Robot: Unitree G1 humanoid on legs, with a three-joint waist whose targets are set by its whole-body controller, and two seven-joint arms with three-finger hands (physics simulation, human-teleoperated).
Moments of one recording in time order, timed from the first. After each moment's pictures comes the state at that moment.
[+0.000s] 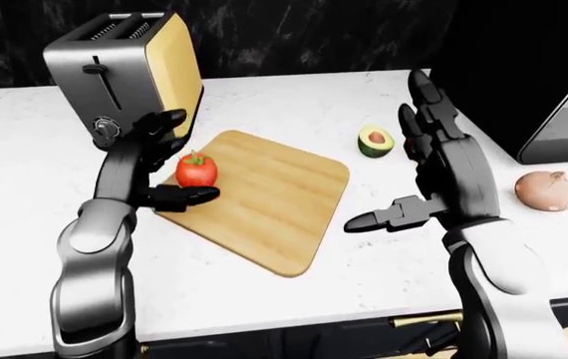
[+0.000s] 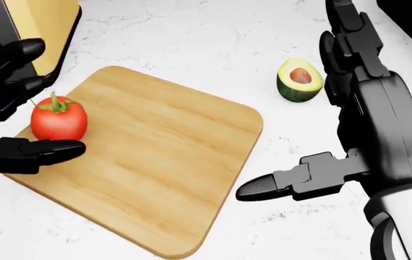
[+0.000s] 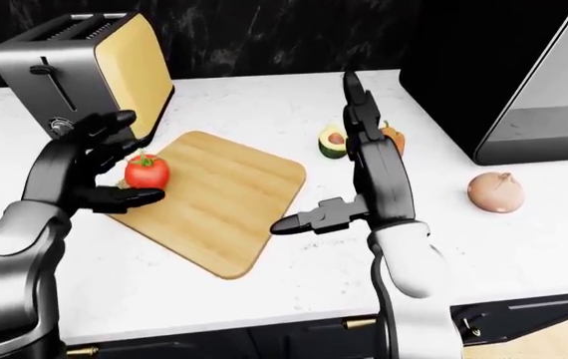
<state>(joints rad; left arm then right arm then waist) -0.41 0.29 0.22 -0.43 0.17 0.74 -0.30 -0.33 -0.10 -0.04 -0.84 -0.20 0.84 0.22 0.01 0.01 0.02</state>
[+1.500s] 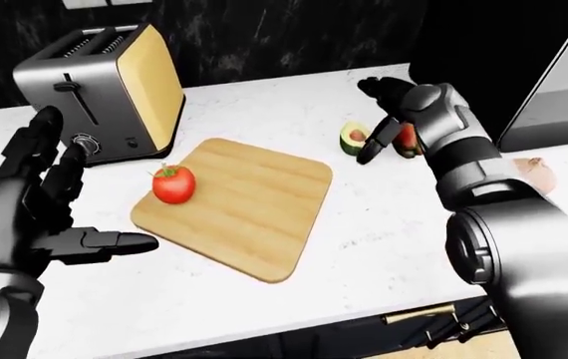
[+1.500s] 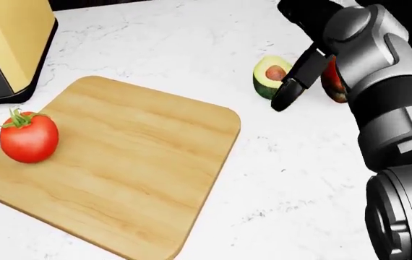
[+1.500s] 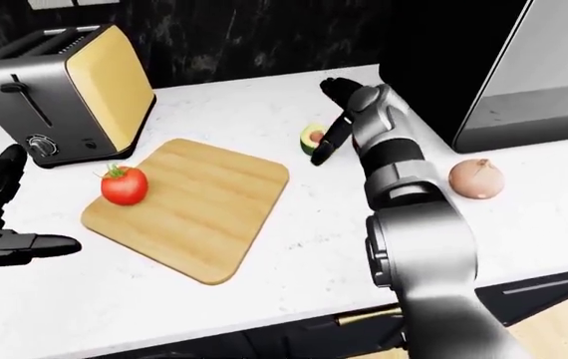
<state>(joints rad) -0.19 0.38 0.61 -0.86 -0.24 1.01 -0.26 -1.40 -0.34 0.00 1.24 -0.67 0.26 0.50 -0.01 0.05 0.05</state>
